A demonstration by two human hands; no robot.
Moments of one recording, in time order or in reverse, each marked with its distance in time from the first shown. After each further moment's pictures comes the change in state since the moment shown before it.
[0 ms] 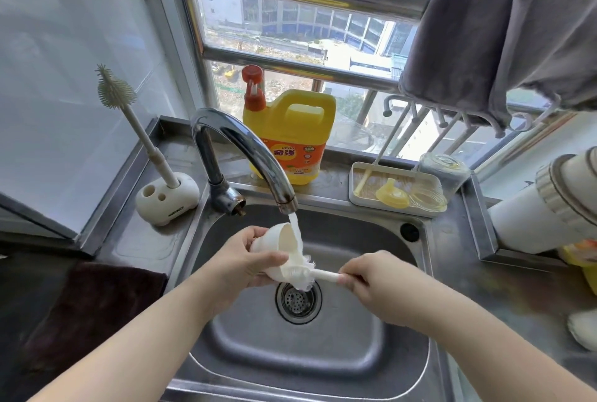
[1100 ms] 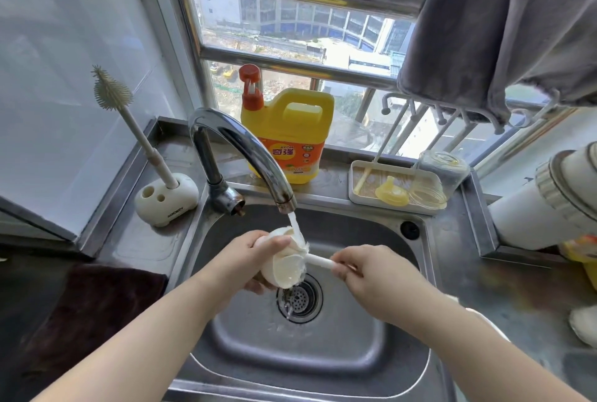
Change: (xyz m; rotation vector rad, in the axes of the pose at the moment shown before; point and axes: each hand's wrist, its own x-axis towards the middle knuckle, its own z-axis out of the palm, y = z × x) left_hand -0.007 0.011 0.010 0.294 0.055 -0.064; right_hand 0.000 -0.010 0.004 0.098 0.188 0.000
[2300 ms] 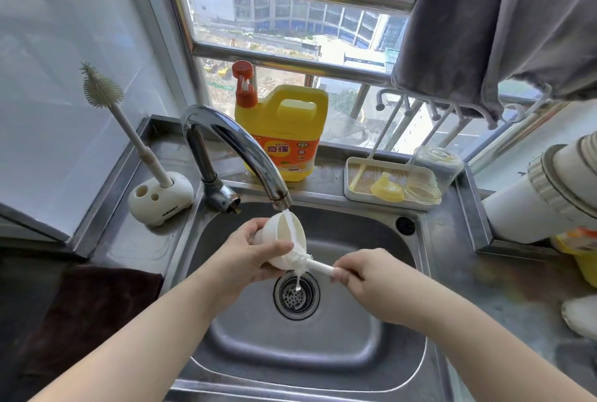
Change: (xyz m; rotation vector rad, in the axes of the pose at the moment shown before) left_hand 0.004 -0.001 0.006 -0.354 -0.048 0.033; right_hand -0.005 0.005 -0.002 0.056 -0.171 0.070
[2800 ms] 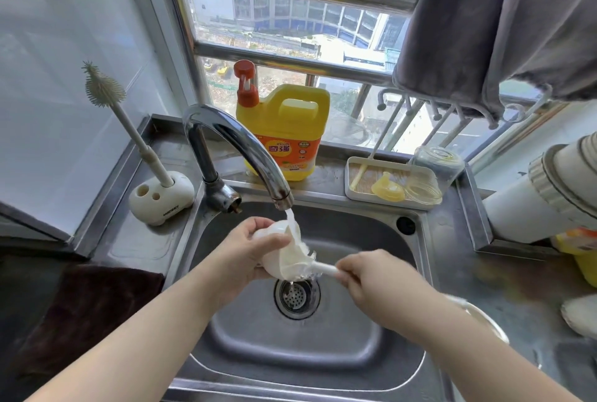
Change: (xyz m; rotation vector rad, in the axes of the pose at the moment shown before) left_hand 0.002 0.002 -0.004 0.029 -0.009 0.007; right_hand -0.002 -0.003 0.008 -0.213 0.126 -0.016
